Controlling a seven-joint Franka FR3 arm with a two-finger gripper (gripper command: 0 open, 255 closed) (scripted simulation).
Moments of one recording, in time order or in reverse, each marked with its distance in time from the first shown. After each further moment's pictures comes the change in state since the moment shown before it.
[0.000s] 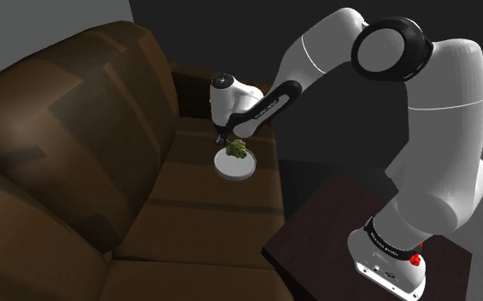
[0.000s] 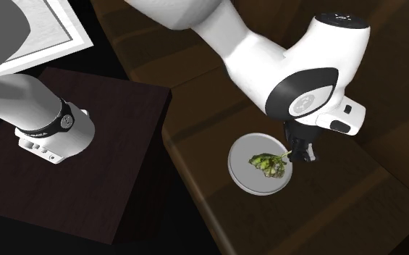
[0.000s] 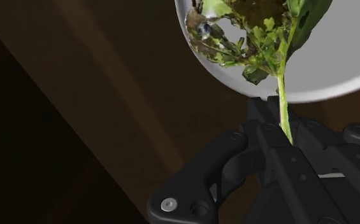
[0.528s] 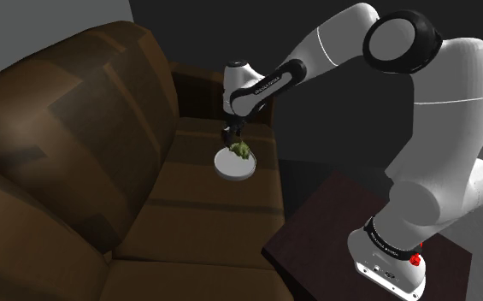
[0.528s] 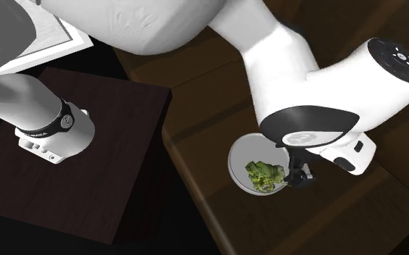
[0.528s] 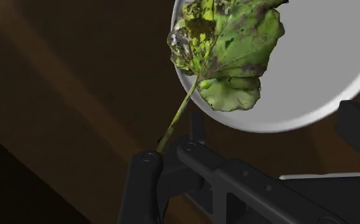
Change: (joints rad) arm -0.233 0.001 0.167 0.022 0.318 -0.152 -0.246
